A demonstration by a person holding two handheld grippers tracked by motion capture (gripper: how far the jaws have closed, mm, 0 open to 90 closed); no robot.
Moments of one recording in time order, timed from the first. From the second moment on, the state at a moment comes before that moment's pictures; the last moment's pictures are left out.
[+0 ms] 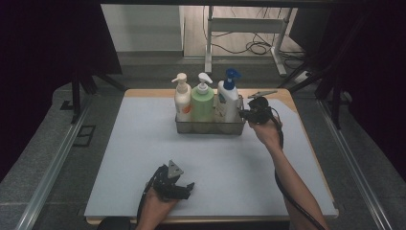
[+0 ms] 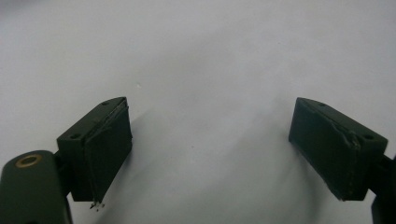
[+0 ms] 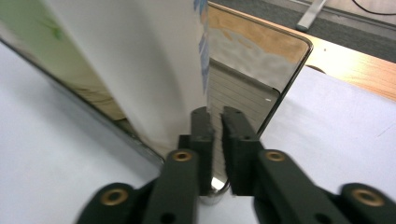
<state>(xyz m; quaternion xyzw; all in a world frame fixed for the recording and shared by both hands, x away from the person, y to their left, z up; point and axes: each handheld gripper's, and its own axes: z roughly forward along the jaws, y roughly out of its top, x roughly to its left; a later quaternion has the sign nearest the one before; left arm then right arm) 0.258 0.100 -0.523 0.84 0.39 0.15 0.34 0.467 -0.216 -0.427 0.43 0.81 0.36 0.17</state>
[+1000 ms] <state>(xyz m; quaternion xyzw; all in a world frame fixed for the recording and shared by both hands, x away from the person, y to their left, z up) 0.258 0.100 -0.523 0.84 0.39 0.15 0.34 0.497 -0.194 -0.457 0.47 0.81 0.32 0.15</state>
